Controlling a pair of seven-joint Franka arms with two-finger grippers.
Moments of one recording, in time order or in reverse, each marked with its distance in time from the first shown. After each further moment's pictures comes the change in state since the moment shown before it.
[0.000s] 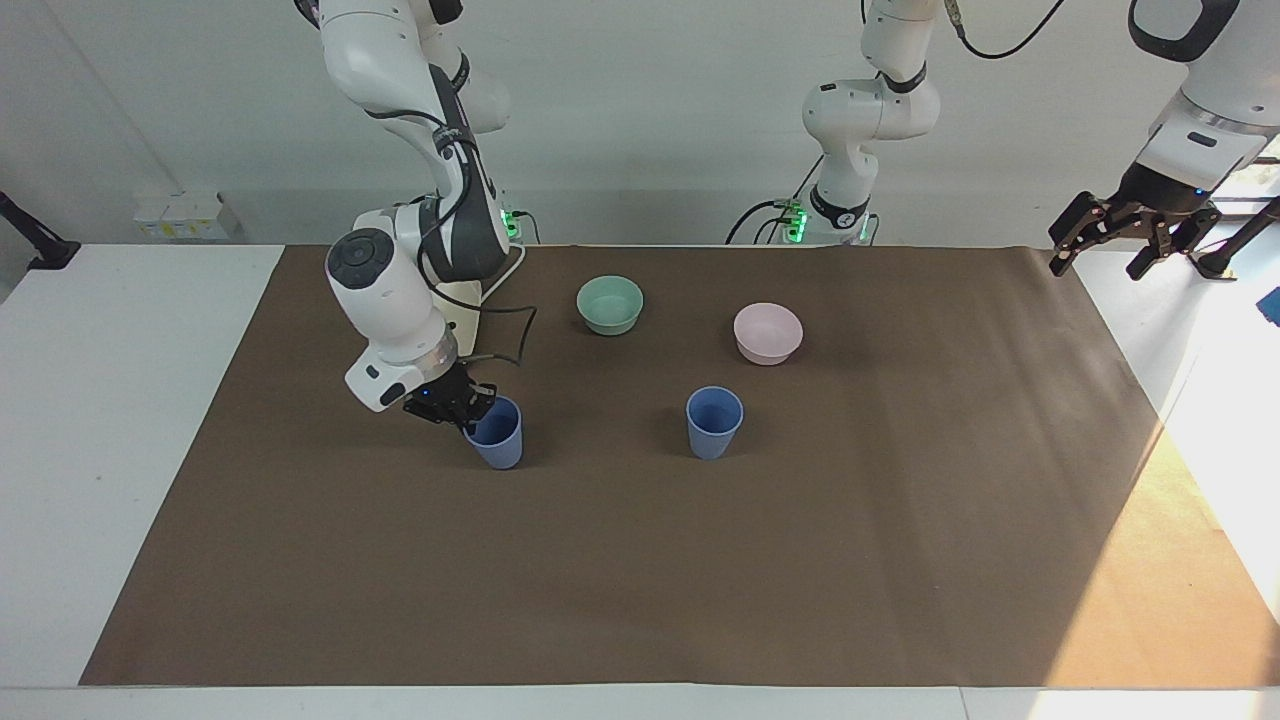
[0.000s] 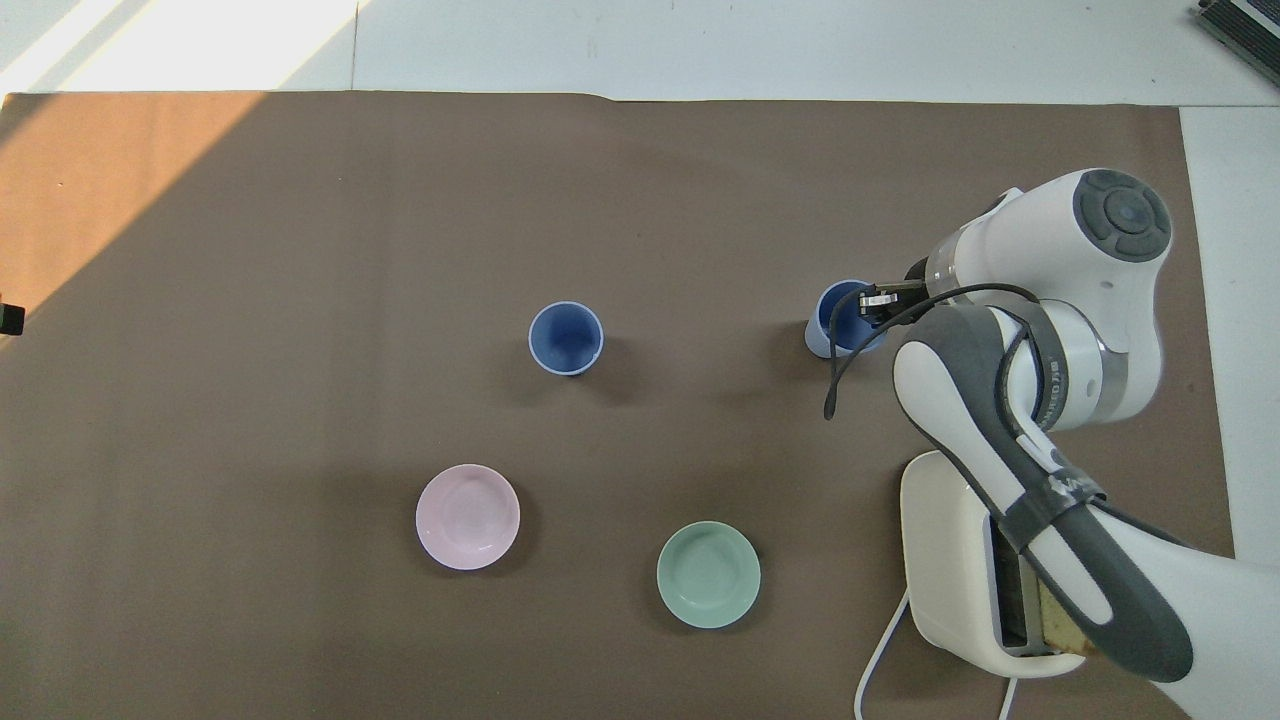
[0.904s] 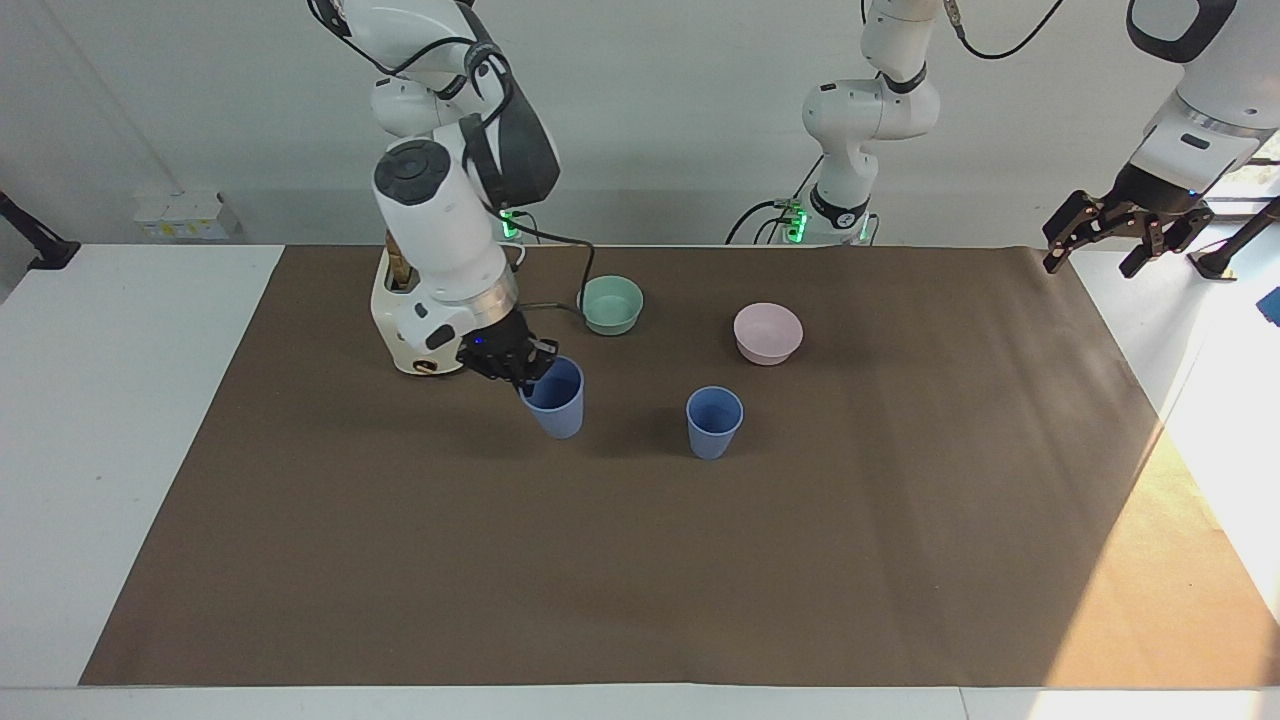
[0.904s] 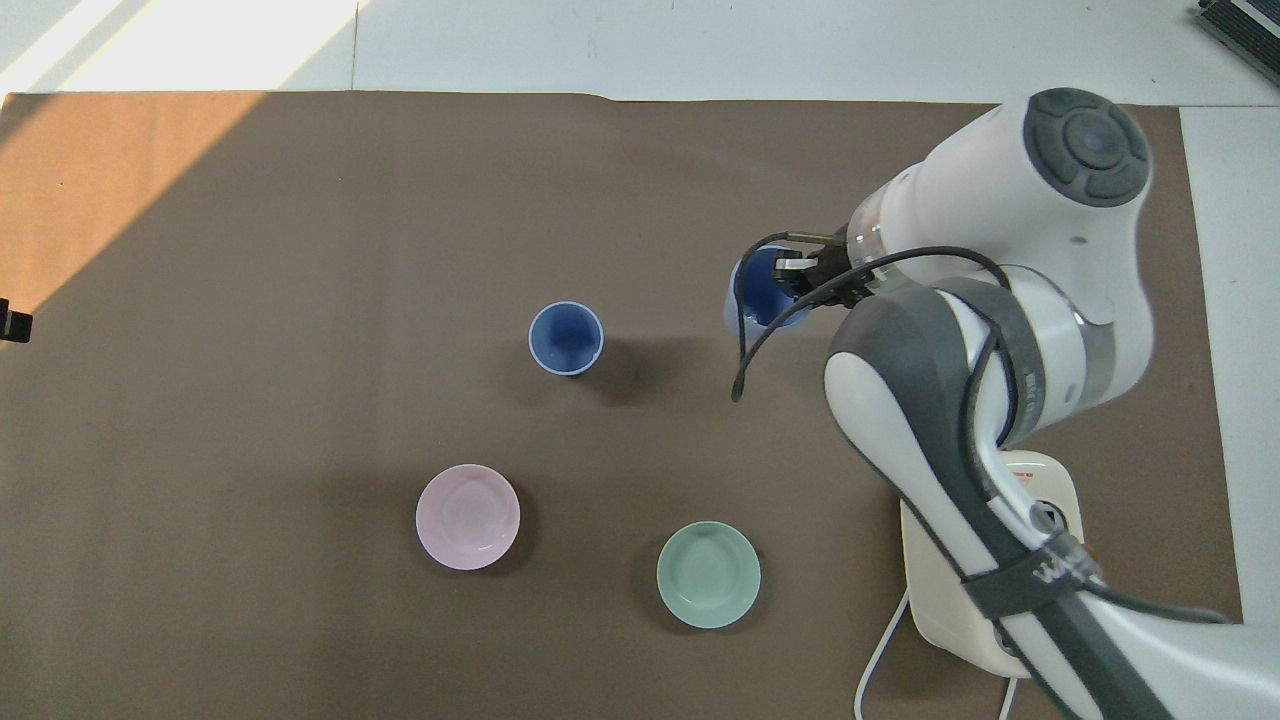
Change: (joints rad) left arm 0.000 0.002 -0.008 0.005 0.000 -0.020 0.000; right arm 0.094 -0.001 0.110 0.250 0.003 -0.201 0.387
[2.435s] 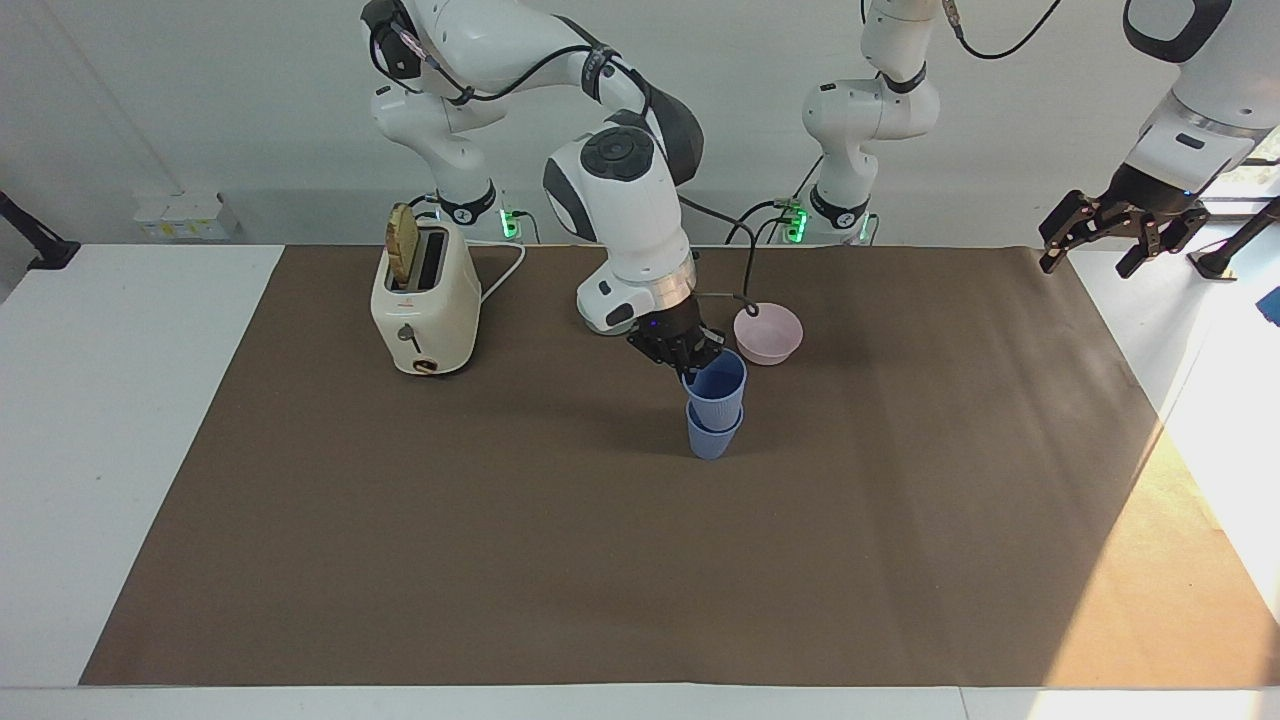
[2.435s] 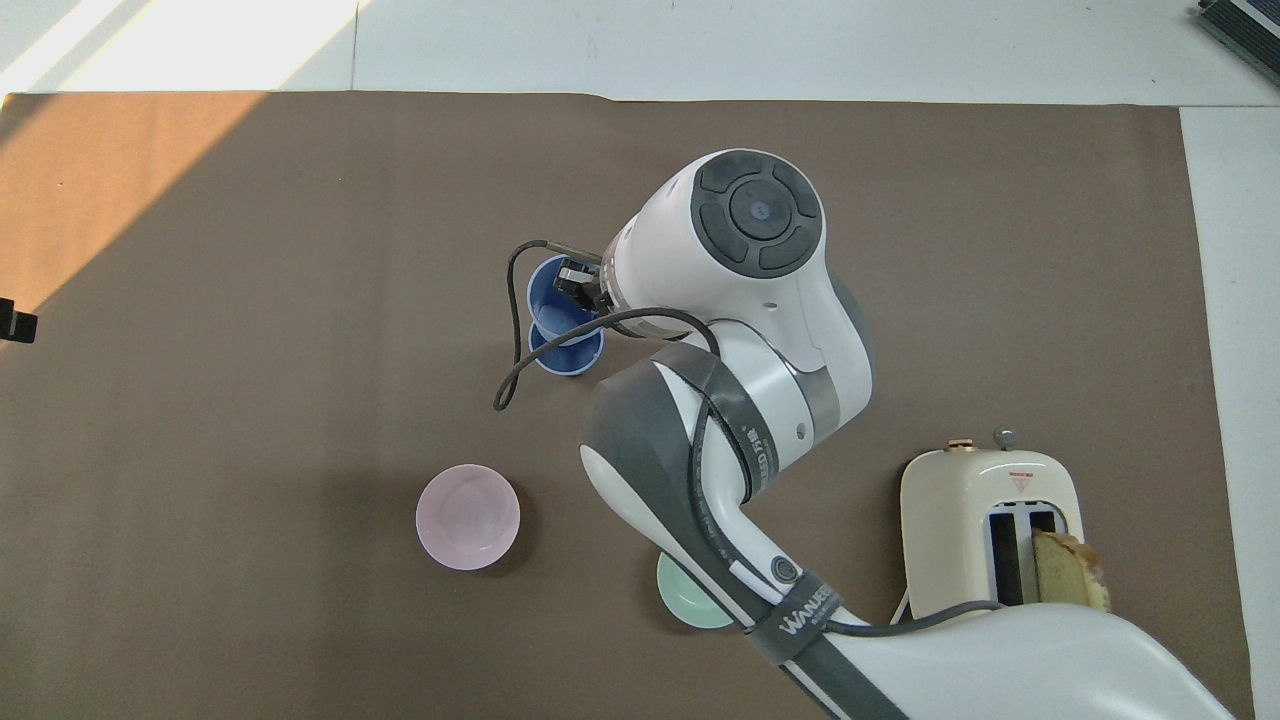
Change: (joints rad) left arm 0.000 0.000 -0.005 0.000 0.000 -0.001 0.000; right arm 0.236 0.176 0.003 0.189 0.001 0.093 0.398
